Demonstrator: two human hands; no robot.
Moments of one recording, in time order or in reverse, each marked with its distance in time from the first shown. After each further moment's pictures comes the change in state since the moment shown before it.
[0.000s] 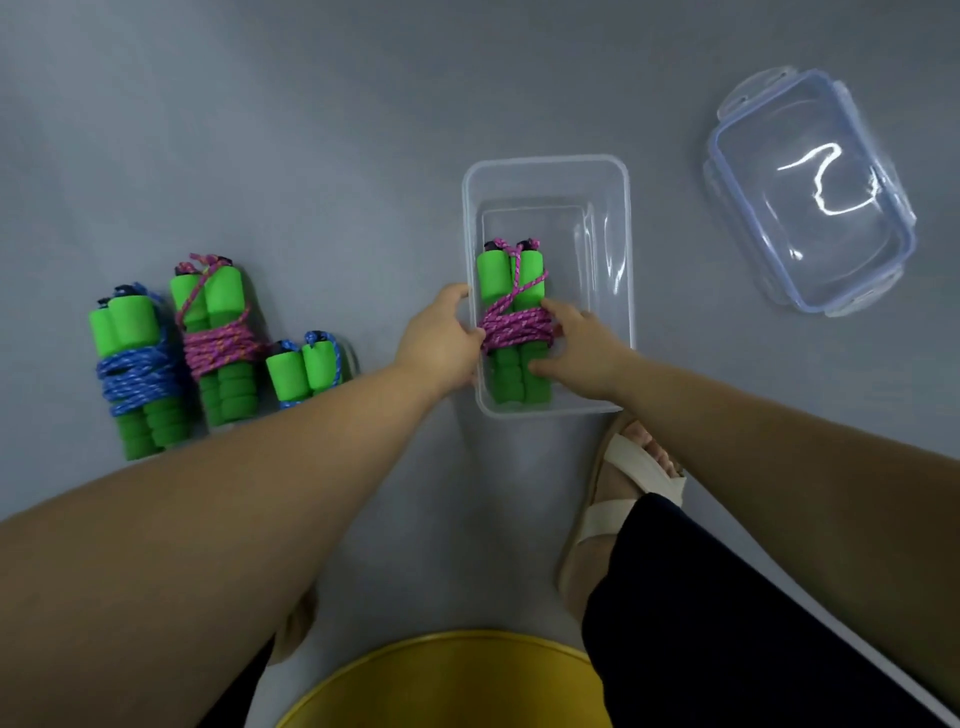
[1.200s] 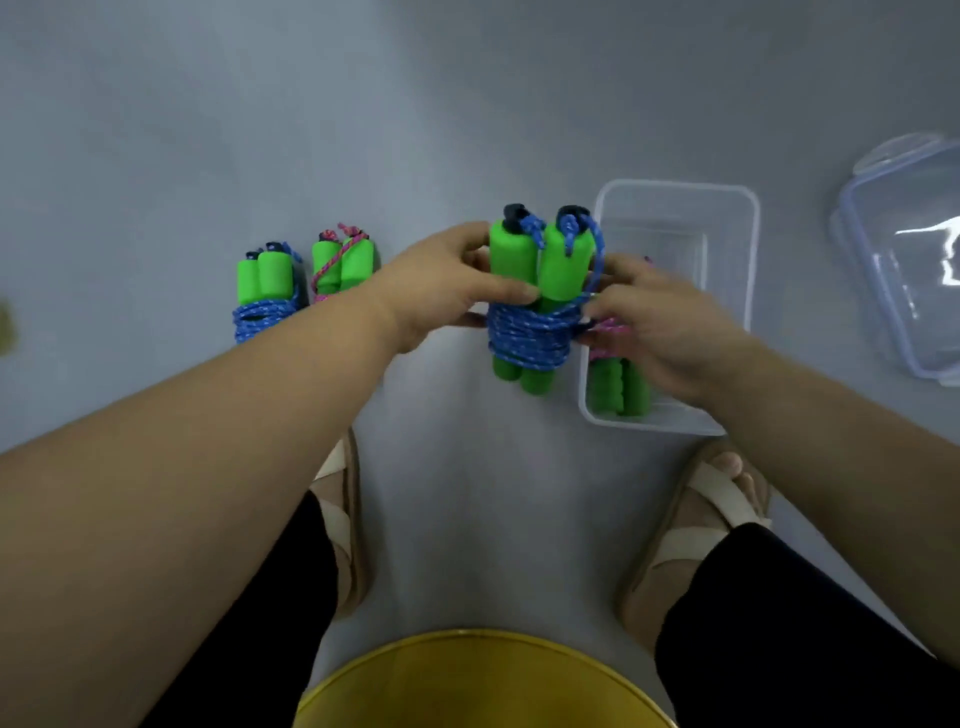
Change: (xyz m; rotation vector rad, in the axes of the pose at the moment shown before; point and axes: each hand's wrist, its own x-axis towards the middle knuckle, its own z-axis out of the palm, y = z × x) left_hand -0.043 -0.009 -0.124 -0.439 -0.177 0.119; right_hand -0.049 -0.114 -0.003 0.851 -0.145 -0.181
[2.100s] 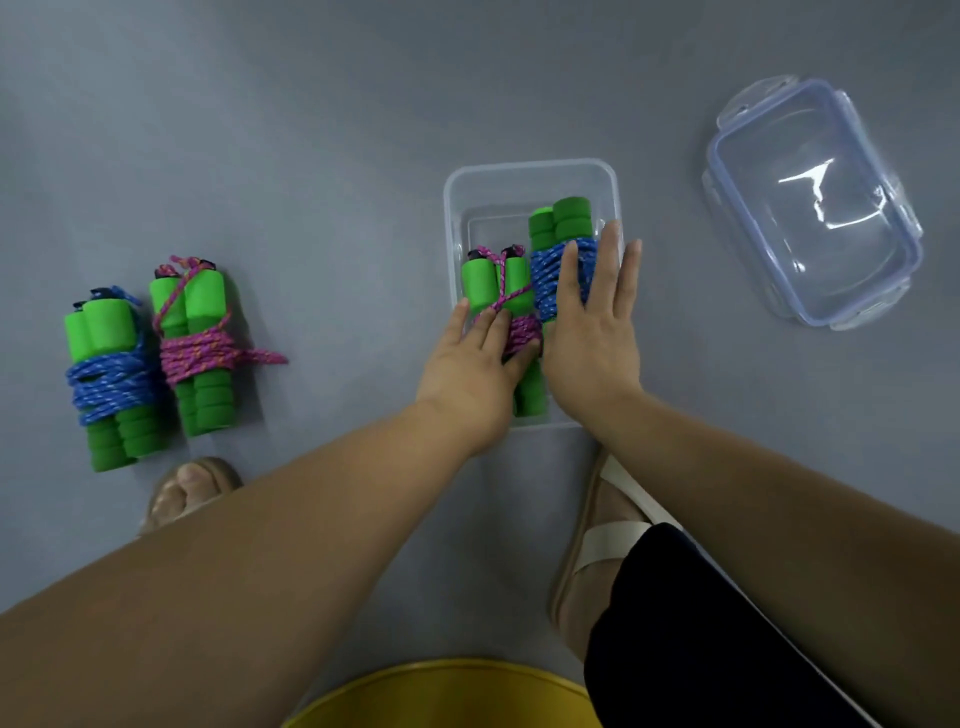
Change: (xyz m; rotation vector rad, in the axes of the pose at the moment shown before) left_hand 0.056 -0.061 0.137 1.830 -0.170 0.259; right_hand 0.013 0.076 -0.076 -1.387 0.579 -0.098
